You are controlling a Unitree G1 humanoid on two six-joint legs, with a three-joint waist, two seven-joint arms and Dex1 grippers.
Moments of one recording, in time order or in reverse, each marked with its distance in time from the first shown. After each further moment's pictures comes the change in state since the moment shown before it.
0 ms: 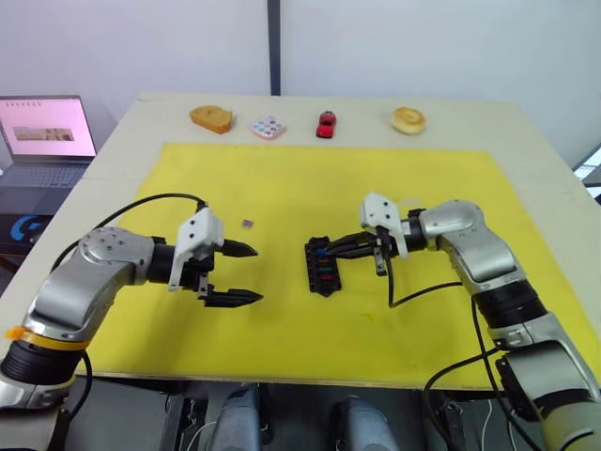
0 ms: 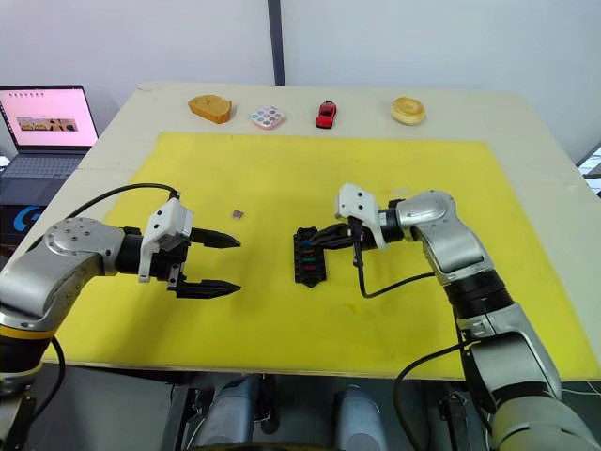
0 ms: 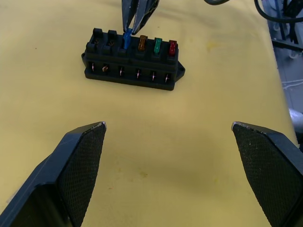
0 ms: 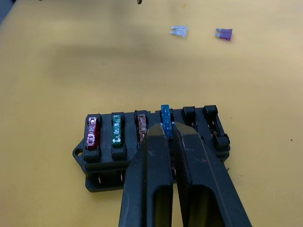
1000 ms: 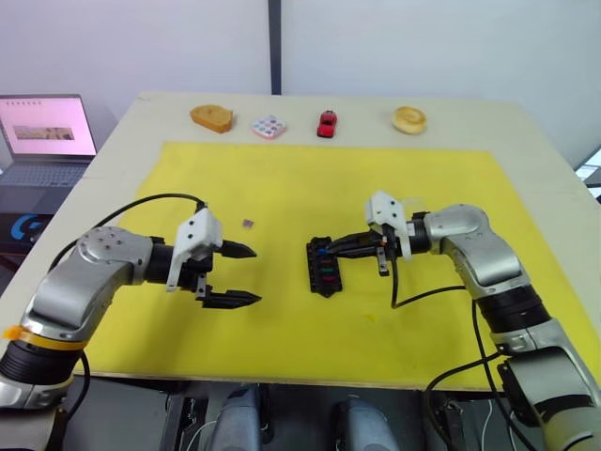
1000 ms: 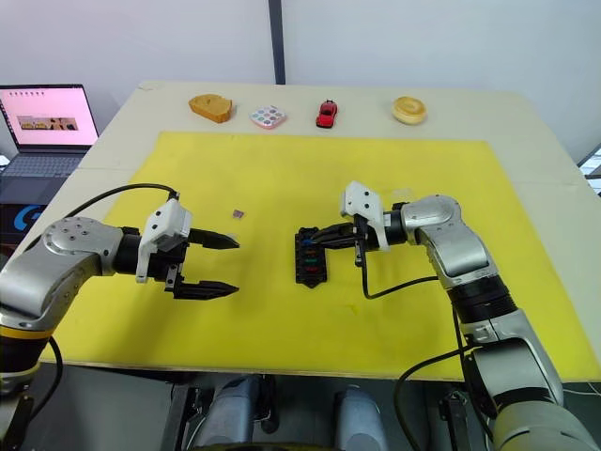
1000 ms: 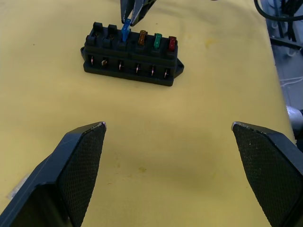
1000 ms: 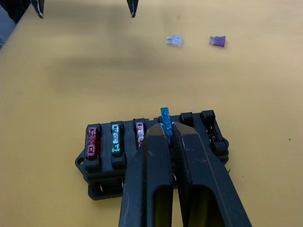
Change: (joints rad) left arm 0.000 0.015 0.000 0.000 0.000 0.000 -0.013; right arm 0.039 0.001 -0.034 -0.011 0.058 0.005 -0.015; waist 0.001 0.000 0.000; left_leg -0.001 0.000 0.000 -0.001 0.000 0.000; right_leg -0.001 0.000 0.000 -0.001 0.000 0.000
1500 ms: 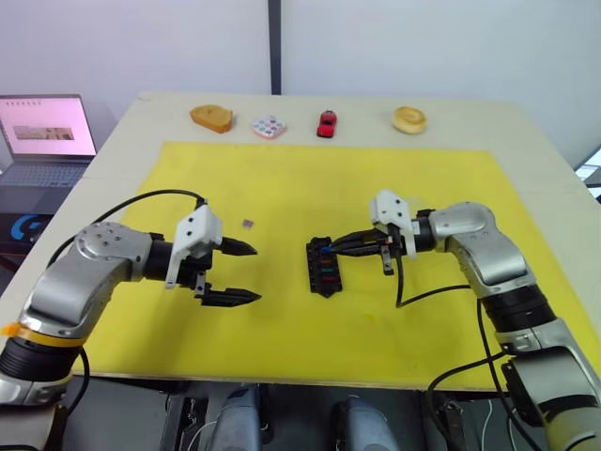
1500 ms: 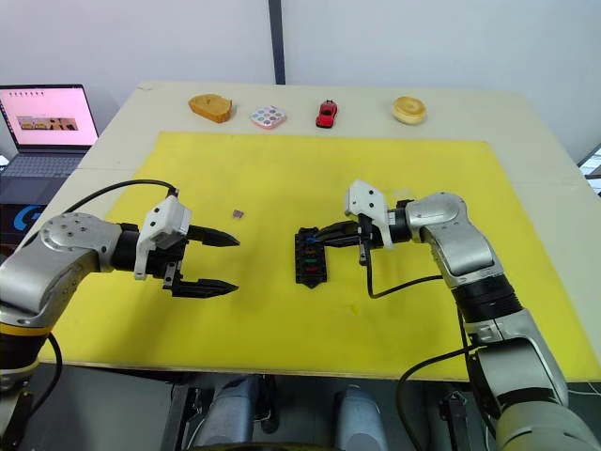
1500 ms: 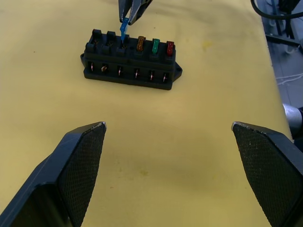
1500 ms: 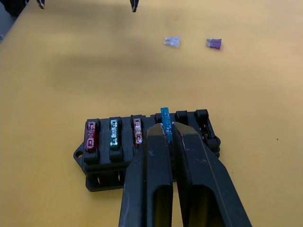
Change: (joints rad) left arm -0.018 0.004 0.001 0.001 0.000 -0.003 -0.018; right arm 0.000 -0.015 -0.007 0.001 0.002 -0.029 0.003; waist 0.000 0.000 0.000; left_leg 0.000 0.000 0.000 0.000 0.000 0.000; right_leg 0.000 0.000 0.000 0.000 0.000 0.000
